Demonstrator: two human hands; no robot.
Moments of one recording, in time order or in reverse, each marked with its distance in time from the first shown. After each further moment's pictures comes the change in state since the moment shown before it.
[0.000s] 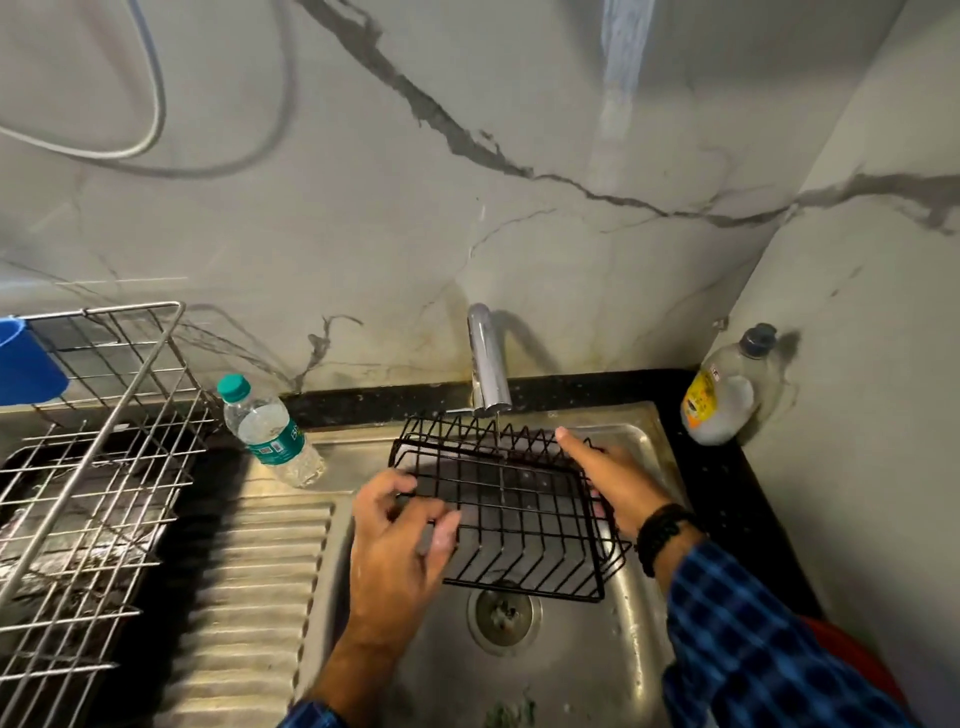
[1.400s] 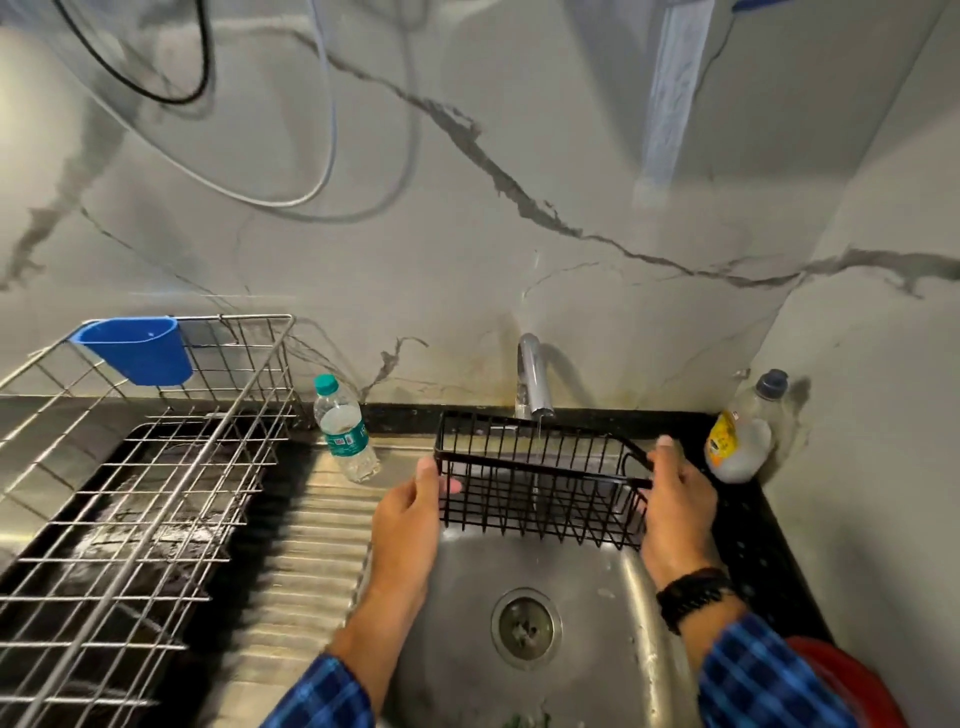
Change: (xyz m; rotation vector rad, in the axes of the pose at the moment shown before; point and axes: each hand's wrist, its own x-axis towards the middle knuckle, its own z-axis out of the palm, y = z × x) left_hand 0.015 0.027 -0.046 -0.599 0.012 -0.927; right_hand -0.058 0.004 -0.003 0.465 0.424 -0.380
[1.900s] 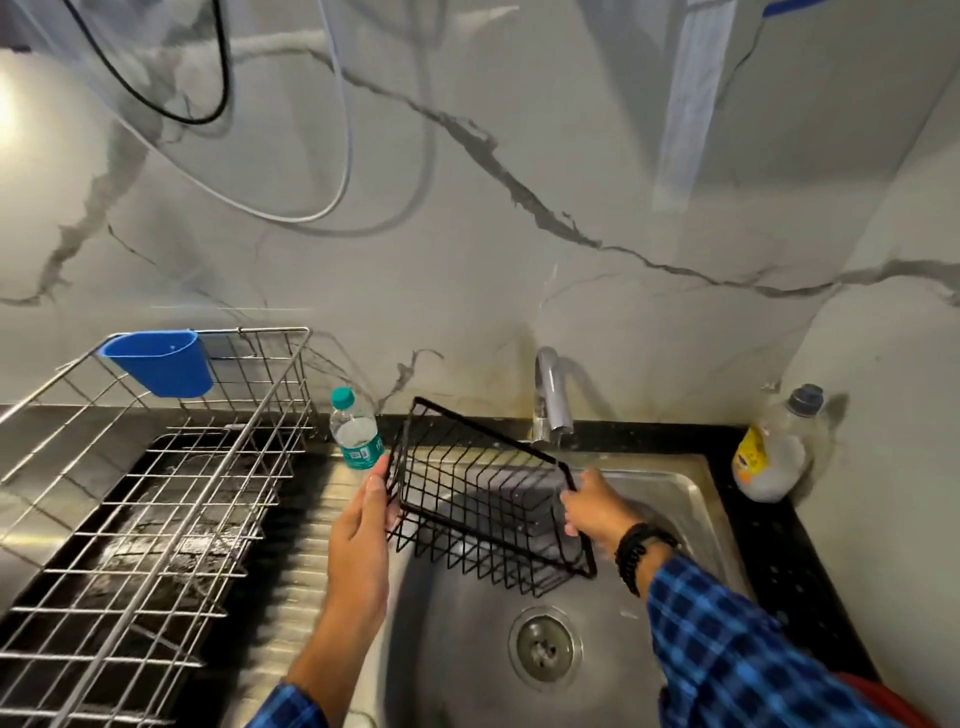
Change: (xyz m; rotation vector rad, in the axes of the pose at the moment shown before) left_hand 0.016 0.004 -0.046 -0.174 0.105 0.100; right_hand 0.011 0.026 0.075 -0.711 -0.608 0.280
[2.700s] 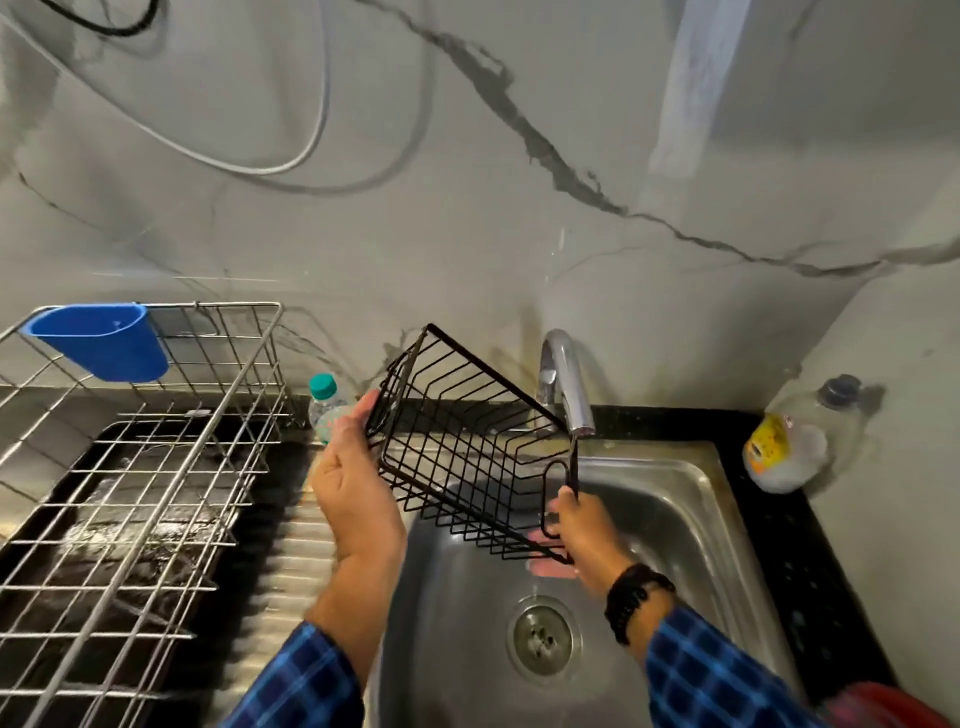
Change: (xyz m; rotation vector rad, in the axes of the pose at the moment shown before) left_hand 0.052 0.026 0.046 -0.257 0.297 0.149; right_hand -0.007 0.005 0.042 0.385 0.023 0.105
